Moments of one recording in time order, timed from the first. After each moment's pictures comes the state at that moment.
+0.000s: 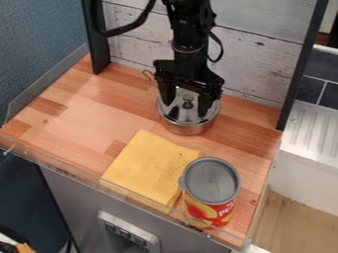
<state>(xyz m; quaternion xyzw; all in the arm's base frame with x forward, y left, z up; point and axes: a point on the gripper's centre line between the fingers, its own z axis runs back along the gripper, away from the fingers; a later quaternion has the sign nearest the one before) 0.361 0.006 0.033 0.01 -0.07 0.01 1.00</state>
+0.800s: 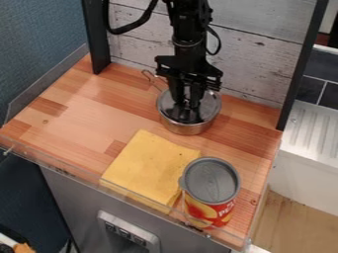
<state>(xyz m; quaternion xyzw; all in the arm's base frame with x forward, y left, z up) 0.380 0.014 0.026 0.00 -0.07 0.01 1.00</state>
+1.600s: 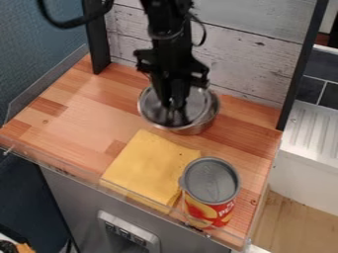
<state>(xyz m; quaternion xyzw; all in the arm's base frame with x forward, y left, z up) 0.321 0.011 0.068 -0.02 -0.10 -0.01 0.99</state>
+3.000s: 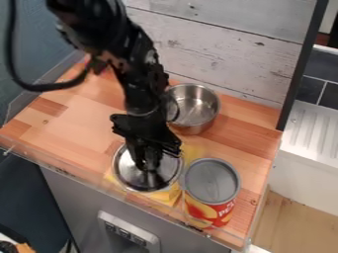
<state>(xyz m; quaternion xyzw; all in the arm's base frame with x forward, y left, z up) 0.266 0.020 -0.002 0.01 -0.05 -0.01 1.00</state>
